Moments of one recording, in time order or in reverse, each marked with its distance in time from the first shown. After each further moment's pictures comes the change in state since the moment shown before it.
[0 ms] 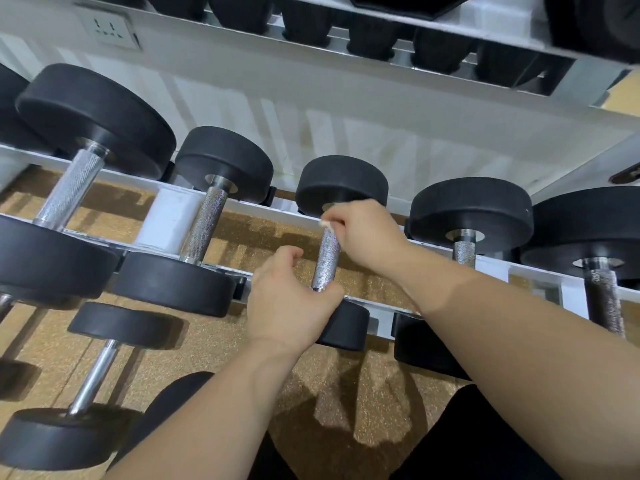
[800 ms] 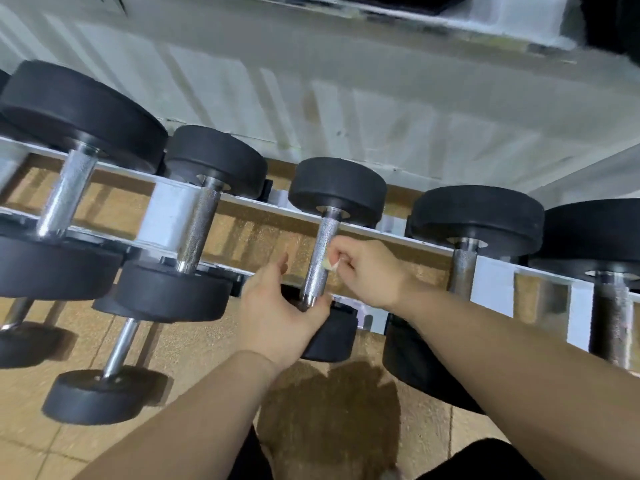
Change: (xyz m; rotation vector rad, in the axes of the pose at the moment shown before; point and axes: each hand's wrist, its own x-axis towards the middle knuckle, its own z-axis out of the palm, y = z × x) left_hand 0.002 0.006 -0.007 0.103 -0.072 -0.038; right_hand -0.032 0.026 0.006 0.320 -0.253 0.033
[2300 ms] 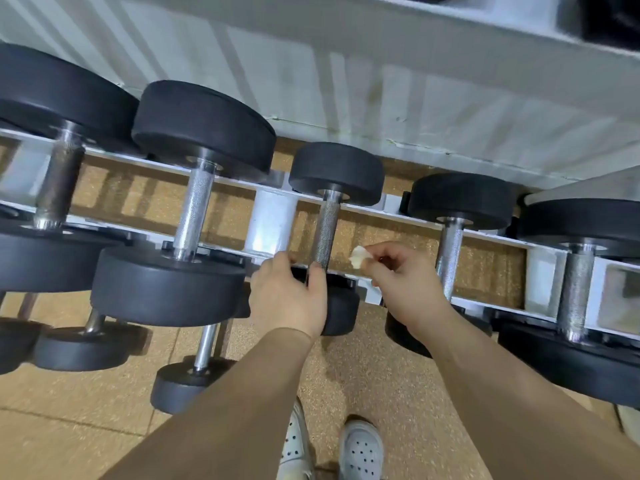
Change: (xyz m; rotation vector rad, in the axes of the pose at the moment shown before) left_hand 0.080 -0.101 -0.138 0.022 0.006 -0.231; right_hand 0.055 -0.175 0.075 0.603 0.315 0.526
